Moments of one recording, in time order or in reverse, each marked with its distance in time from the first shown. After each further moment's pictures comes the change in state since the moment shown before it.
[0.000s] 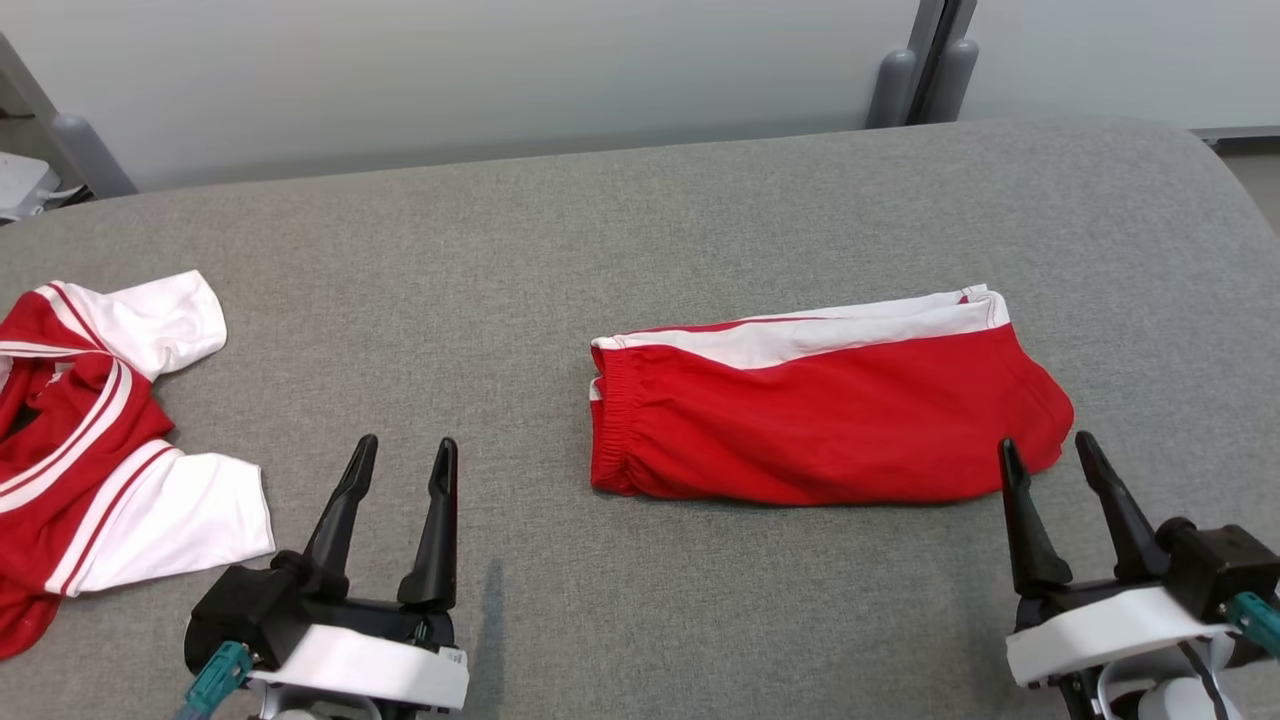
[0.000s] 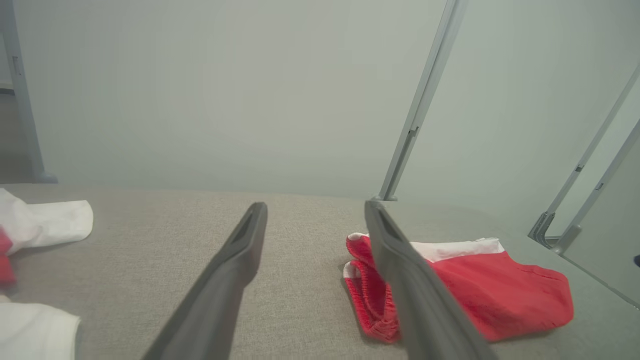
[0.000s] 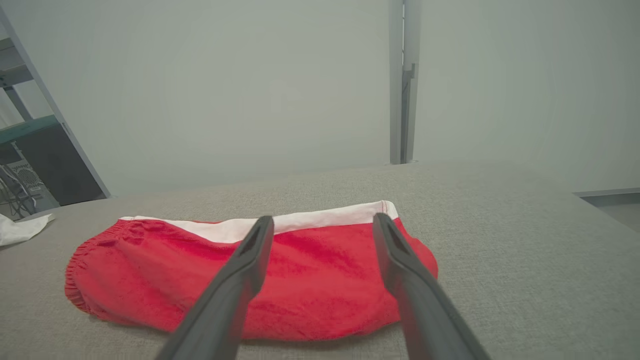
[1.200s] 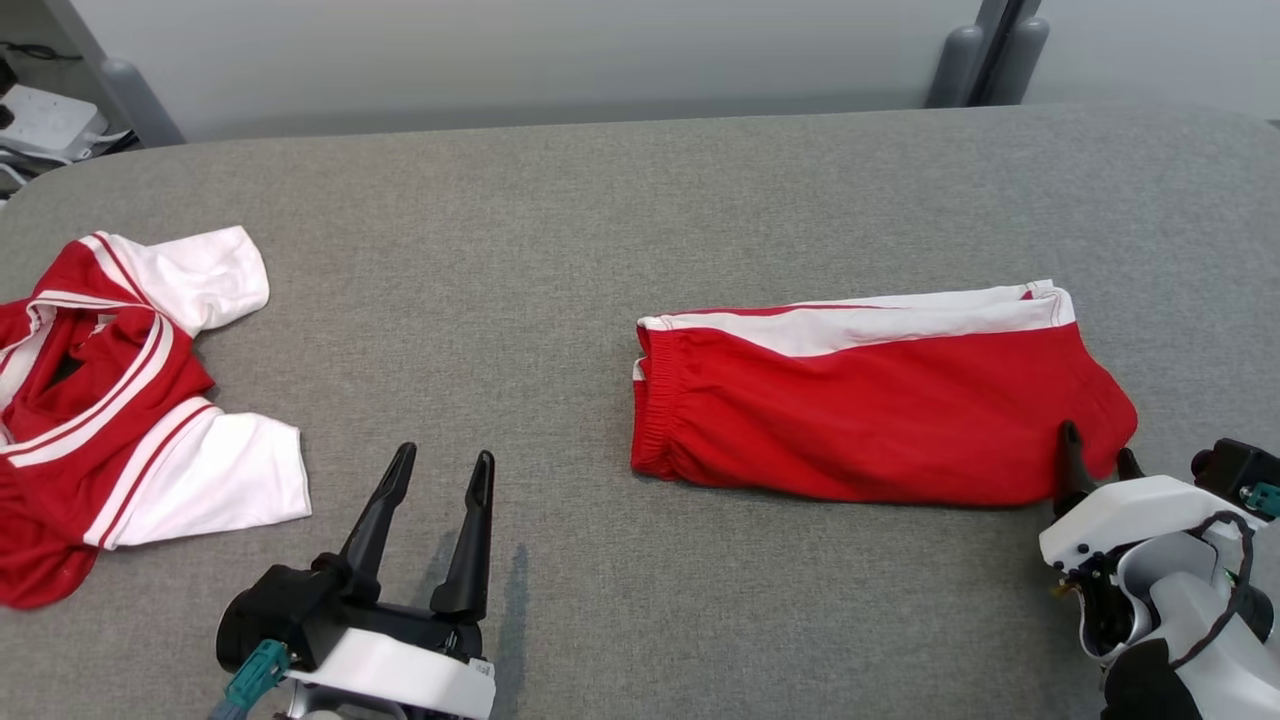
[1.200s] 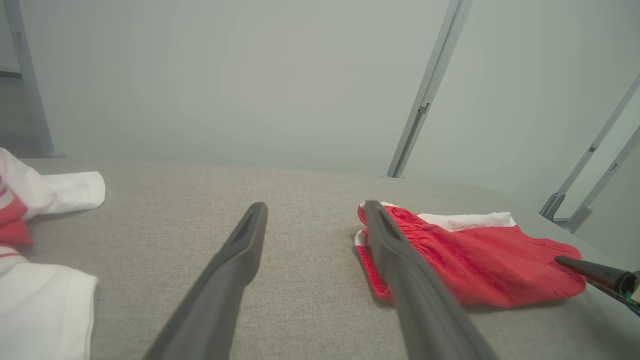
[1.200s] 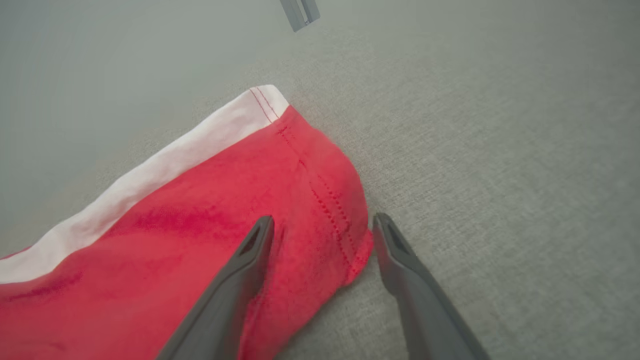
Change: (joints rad) left arm 0.002 0.000 -0.040 0.024 0.021 -0.013 0.000; right arm -0.464 0.018 -0.185 0.864 0.193 0.000 0.014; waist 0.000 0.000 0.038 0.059
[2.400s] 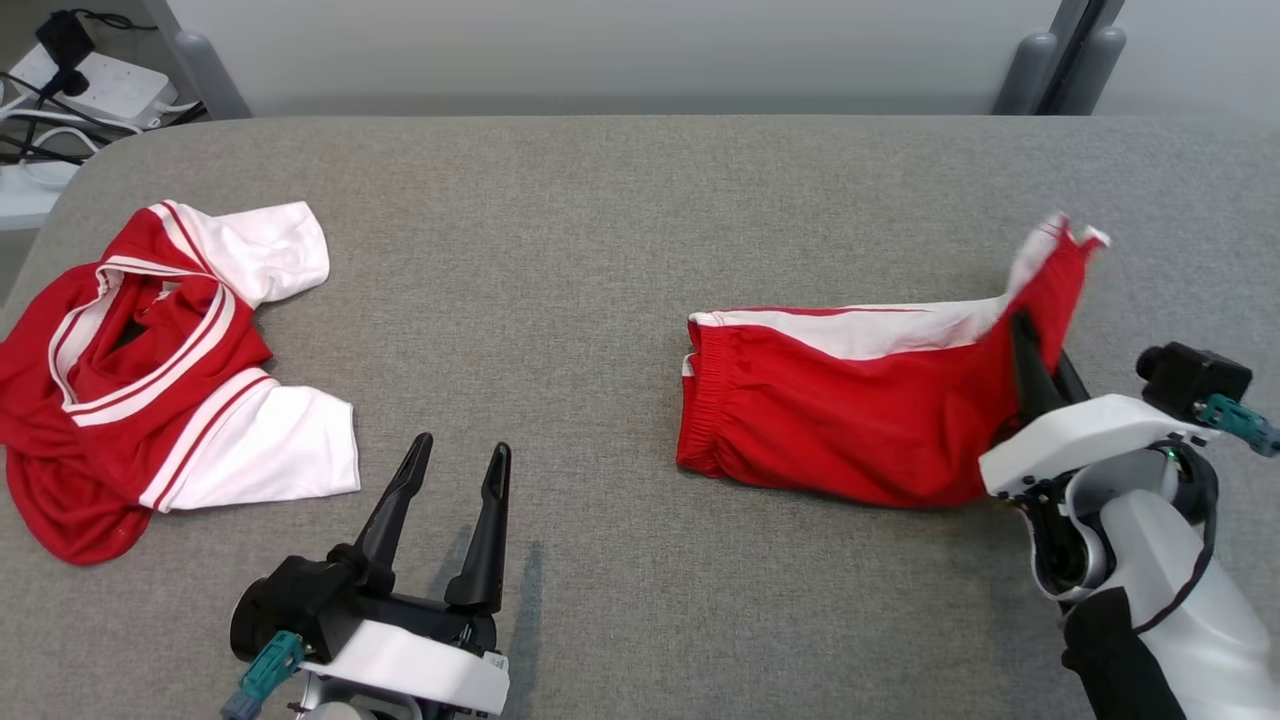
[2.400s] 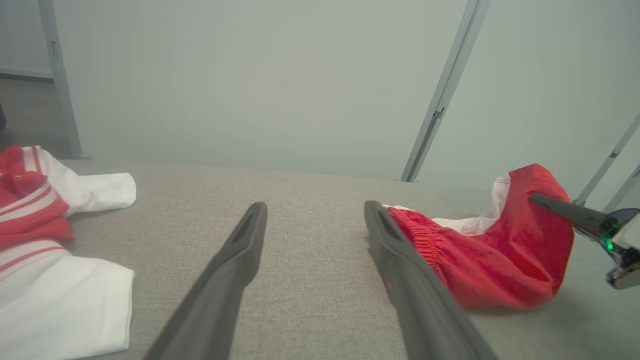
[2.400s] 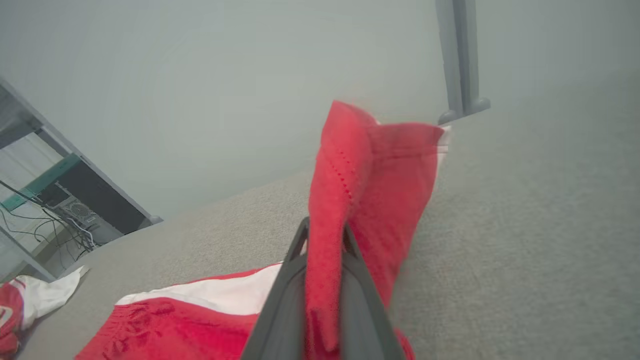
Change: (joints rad) left arm -0.018 0.000 -0.035 -0.001 -0.004 0.014 0.000; right arm -0.005 -0.008 0.237 -0.278 0.095 0.000 -0.012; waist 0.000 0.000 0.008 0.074
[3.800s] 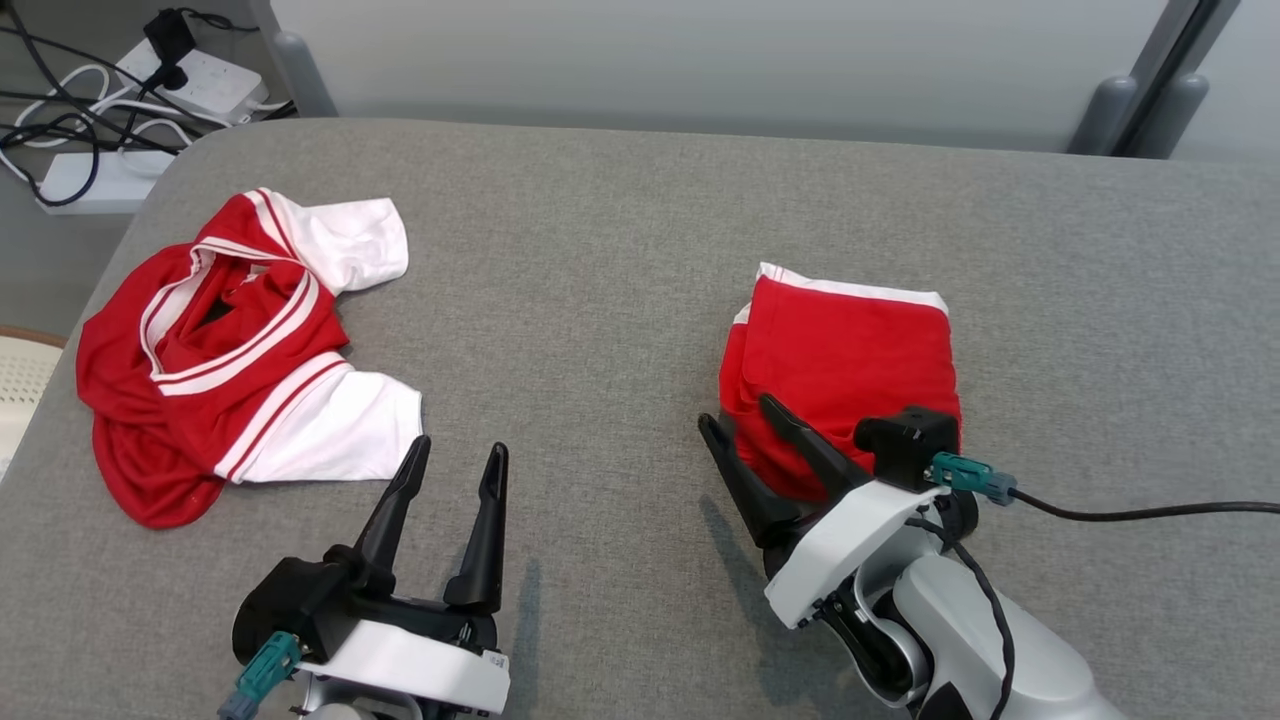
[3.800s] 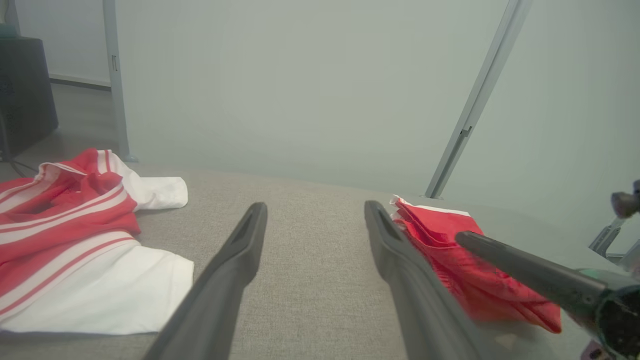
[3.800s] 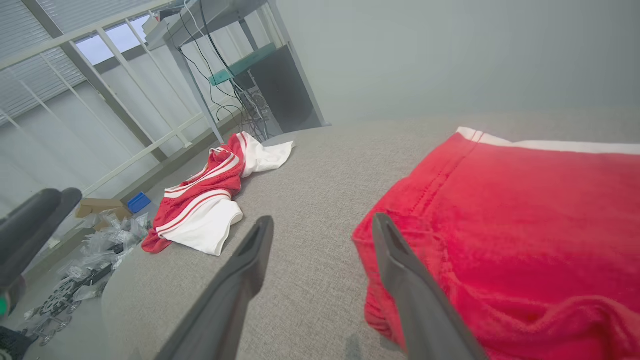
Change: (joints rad) left arm 0.001 0.000 -0.007 0.002 -0.036 0.013 0.000; right arm 0.032 0.022 0.607 -0.183 0.171 0.000 0.000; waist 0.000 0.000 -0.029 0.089
